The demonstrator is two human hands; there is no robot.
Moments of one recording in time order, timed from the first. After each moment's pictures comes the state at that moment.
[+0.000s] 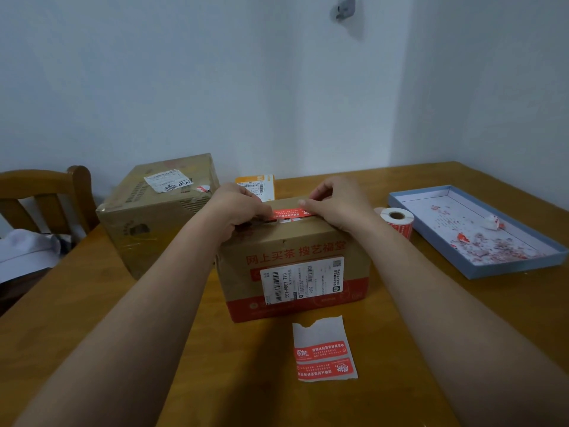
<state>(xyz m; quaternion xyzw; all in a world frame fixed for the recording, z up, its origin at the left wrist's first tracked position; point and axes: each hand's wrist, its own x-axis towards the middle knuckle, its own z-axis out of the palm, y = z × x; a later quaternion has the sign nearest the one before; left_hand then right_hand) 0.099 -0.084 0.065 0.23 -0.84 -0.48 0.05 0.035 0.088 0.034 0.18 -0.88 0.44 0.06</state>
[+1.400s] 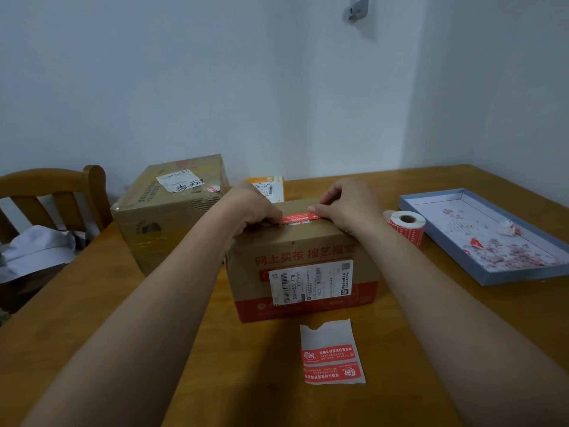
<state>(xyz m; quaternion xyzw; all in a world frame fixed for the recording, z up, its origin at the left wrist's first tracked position) 0.093 -0.085 0.070 0.24 -0.88 -0.41 0.02 0.030 0.083 0.031 0.14 -0.89 0.42 0.08</state>
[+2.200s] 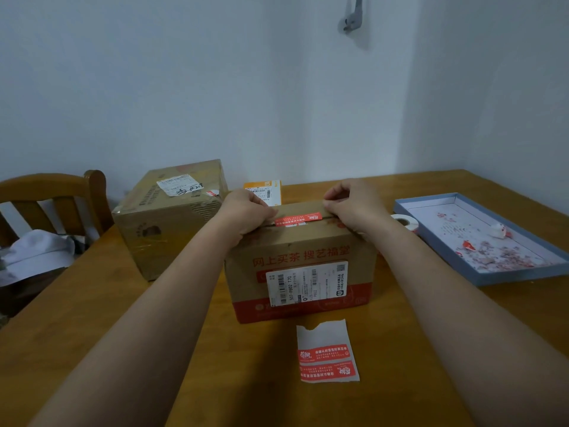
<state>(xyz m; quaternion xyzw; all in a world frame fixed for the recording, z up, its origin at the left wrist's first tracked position) 0.107 -0.081 0.061 0.20 -0.86 -0.45 0.10 0.035 0.099 0.037 0.16 -0.83 0.53 0.05</state>
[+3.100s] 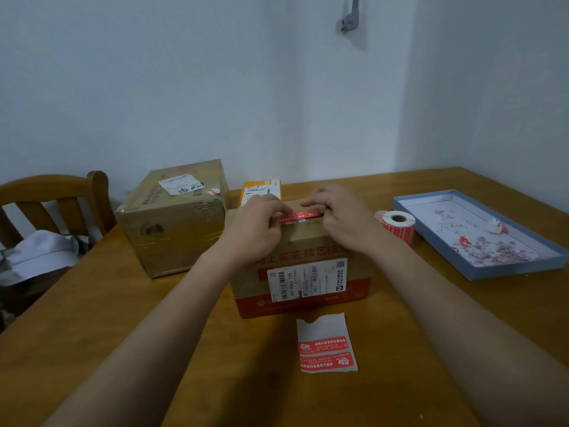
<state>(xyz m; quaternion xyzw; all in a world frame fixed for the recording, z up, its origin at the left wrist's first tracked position) 0.132 -0.067 0.040 -0.04 -0.96 -0.17 0.20 0.062 0.101 0.034 0.38 -0.85 0.32 0.16</state>
